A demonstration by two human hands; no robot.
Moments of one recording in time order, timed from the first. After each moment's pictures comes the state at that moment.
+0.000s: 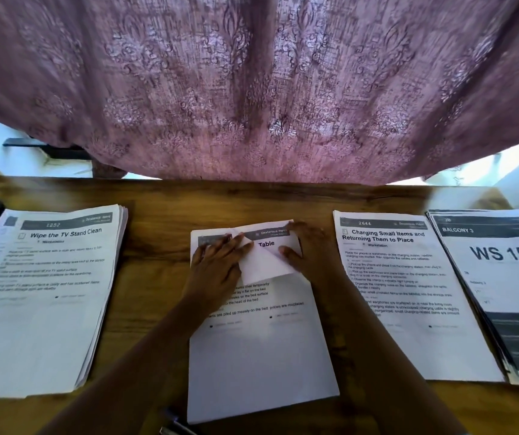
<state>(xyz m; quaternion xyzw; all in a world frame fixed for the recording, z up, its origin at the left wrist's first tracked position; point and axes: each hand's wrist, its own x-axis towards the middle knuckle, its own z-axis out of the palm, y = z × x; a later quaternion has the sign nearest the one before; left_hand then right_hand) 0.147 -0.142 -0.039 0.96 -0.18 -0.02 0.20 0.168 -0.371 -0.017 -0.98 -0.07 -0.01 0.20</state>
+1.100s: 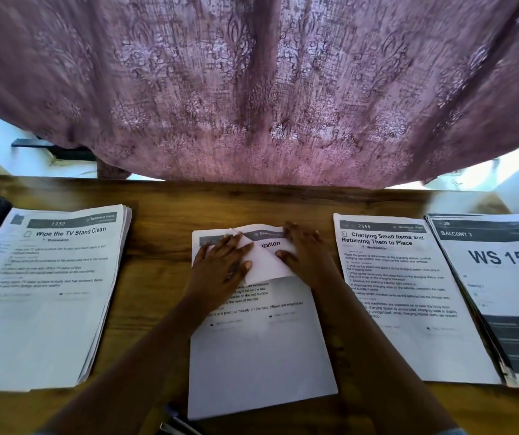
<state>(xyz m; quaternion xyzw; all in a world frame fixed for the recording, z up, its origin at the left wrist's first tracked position) 0.149 -0.143 -0.033 0.96 -0.18 -0.03 0.20 0.173 -0.364 -0.024 -0.98 -0.08 0.03 0.20</state>
